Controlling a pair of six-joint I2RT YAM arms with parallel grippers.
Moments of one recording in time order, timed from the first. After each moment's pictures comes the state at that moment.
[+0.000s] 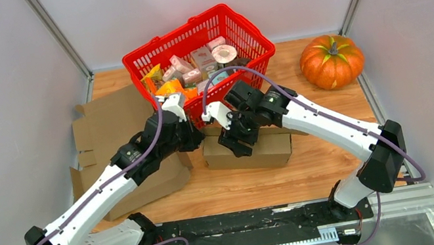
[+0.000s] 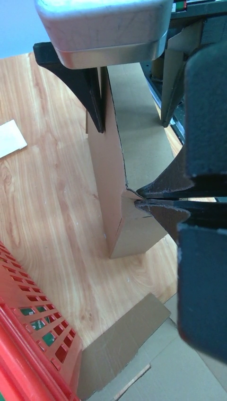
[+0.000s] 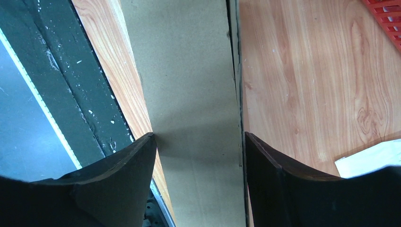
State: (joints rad) left arm -0.78 1.03 0.98 -0.52 -0.07 -0.60; right arm 0.86 1.52 1.46 -1.01 -0.26 -0.31
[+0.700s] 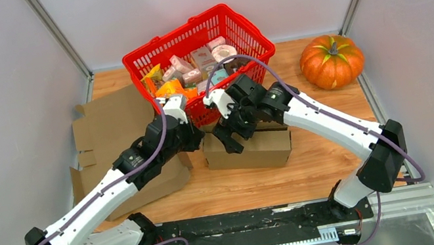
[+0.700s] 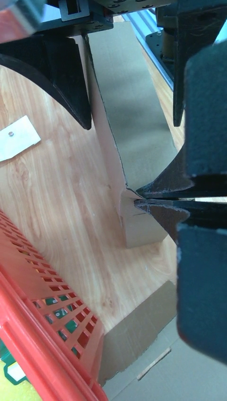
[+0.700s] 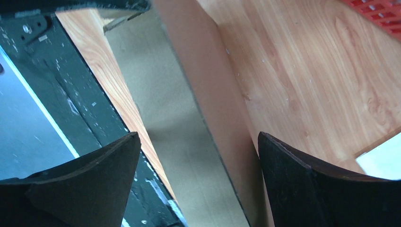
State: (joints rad) left arm -0.80 1.01 0.91 -0.41 -0.13 -0.52; right arm 0.83 1.52 1.47 -0.93 -0.25 -0.13
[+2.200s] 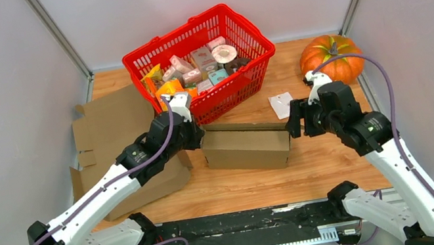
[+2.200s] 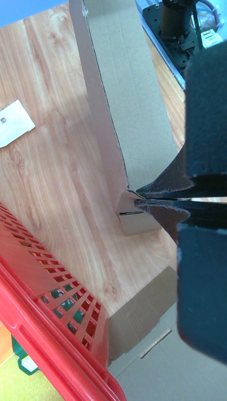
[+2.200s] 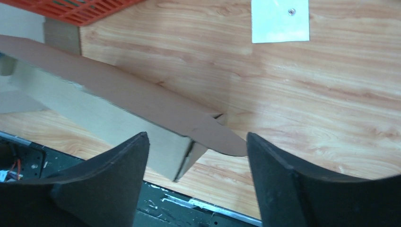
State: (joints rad) left arm -0.82 1.05 0.95 -0.44 -0.18 -0.46; right arm 0.43 0.85 1.09 -0.94 0.00 0.32
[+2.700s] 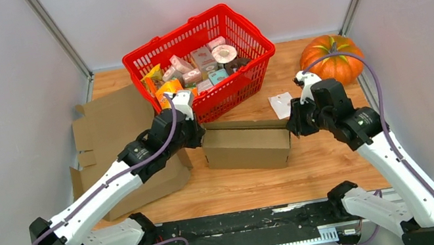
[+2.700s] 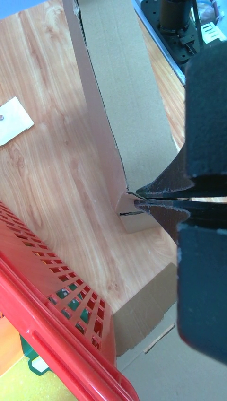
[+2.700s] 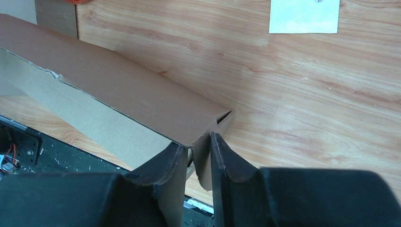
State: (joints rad) left arm -0.82 1.08 0.98 -0.45 -0.17 -0.43; right arm 0.41 0.88 1.01 -0.85 -0.10 0.27
